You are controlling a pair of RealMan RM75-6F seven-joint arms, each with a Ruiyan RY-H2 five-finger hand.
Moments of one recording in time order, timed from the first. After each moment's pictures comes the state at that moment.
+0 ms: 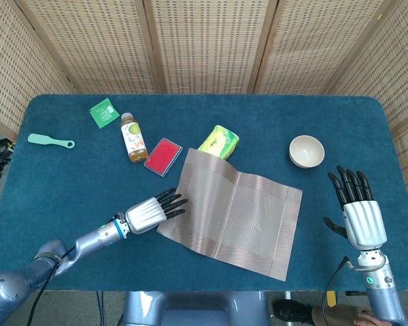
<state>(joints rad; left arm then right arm) -0.80 -1.86 0.20 -0.61 1.89 1.23 -0.19 0.23 -1.30 0.11 -1.47 -1.55 1.55 -0.09</state>
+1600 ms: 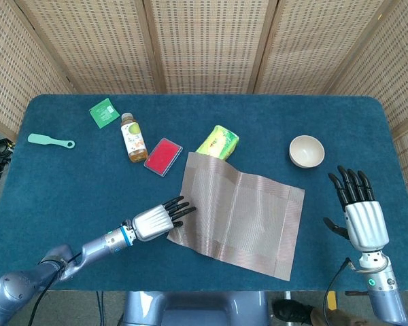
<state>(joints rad) -0.81 -1.88 0.22 -0.67 1.88 1.24 -0.19 0.22 -1.28 0.12 -1.49 -1.58 1.56 -0.07</state>
